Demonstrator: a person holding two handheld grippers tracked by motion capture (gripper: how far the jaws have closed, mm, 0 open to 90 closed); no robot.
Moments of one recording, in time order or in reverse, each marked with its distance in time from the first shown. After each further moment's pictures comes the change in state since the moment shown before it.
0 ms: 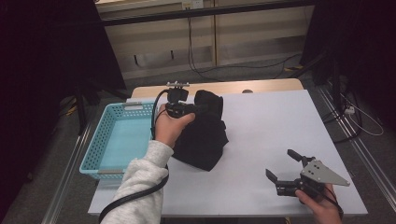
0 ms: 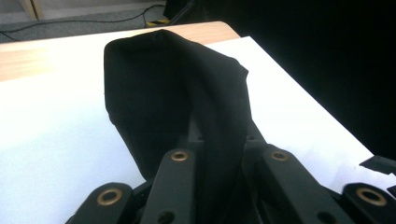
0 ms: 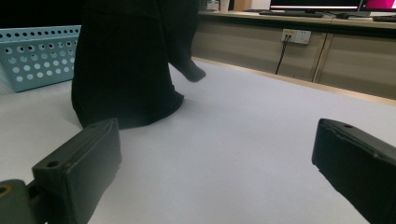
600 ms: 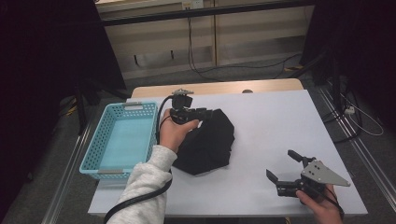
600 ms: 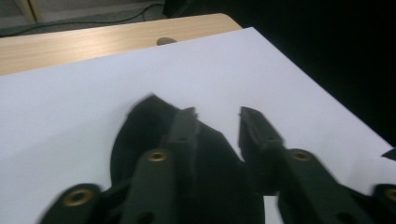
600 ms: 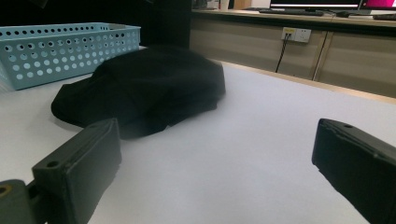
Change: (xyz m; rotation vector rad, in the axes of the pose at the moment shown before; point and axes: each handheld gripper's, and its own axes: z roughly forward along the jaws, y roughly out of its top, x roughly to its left) left arm 0.003 -0.017 0.016 0.005 0.010 0.046; right arm 0.000 -0.001 -0.002 0.007 0.003 0.002
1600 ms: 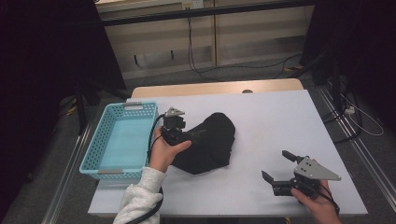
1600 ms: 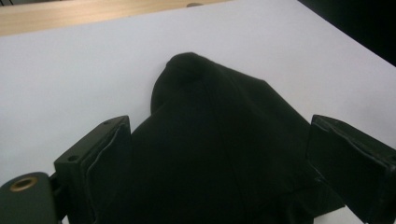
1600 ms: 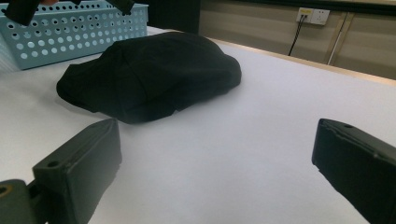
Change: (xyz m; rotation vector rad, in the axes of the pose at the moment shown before) left arm 0.023 -0.060 -0.007 0.020 0.084 0.035; right arm 0.001 -0.002 0.012 0.080 0.043 -0.011
